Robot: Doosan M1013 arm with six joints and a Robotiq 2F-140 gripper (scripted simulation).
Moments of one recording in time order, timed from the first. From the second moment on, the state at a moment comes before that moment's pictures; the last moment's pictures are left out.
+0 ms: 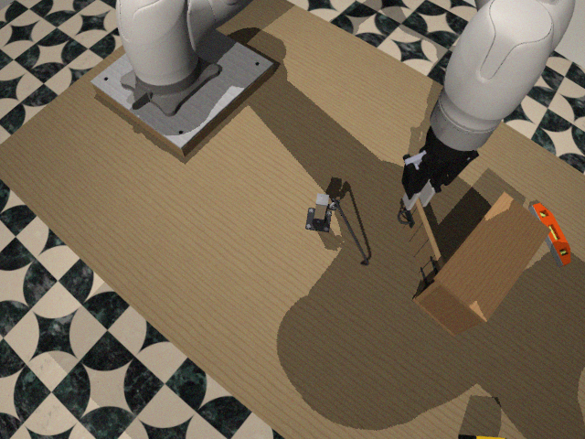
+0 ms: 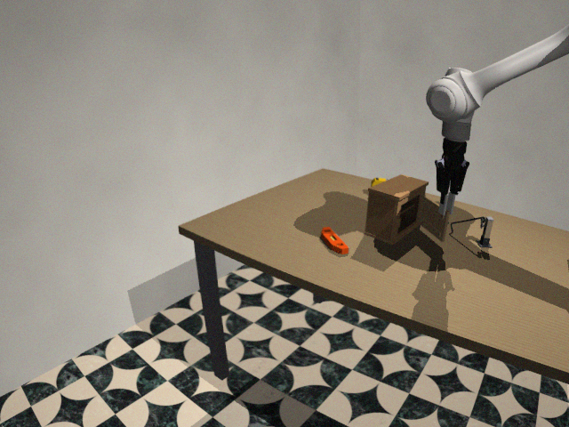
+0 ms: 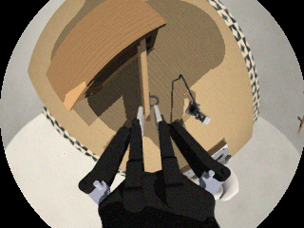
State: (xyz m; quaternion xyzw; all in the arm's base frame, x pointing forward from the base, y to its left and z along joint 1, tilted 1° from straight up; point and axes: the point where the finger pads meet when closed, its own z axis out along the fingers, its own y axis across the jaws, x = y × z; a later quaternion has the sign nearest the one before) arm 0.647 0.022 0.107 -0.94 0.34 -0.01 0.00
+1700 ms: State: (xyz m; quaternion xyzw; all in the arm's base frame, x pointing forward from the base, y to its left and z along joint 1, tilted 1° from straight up) arm 0.651 0.027 0.137 -0.93 0.36 -0.01 0.00
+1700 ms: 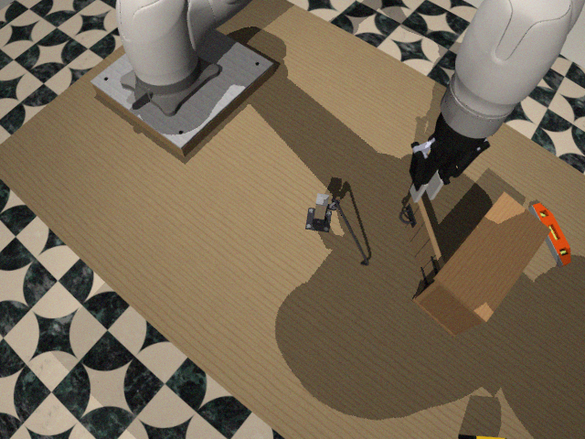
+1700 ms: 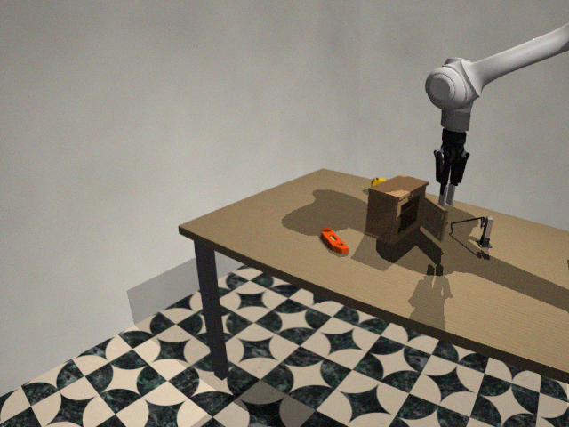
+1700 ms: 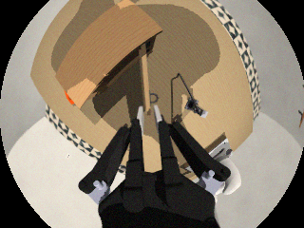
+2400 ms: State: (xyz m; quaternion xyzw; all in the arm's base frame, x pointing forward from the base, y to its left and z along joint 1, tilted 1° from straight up) arm 0.650 0.027 0.173 -0.93 0.36 -0.01 0.00
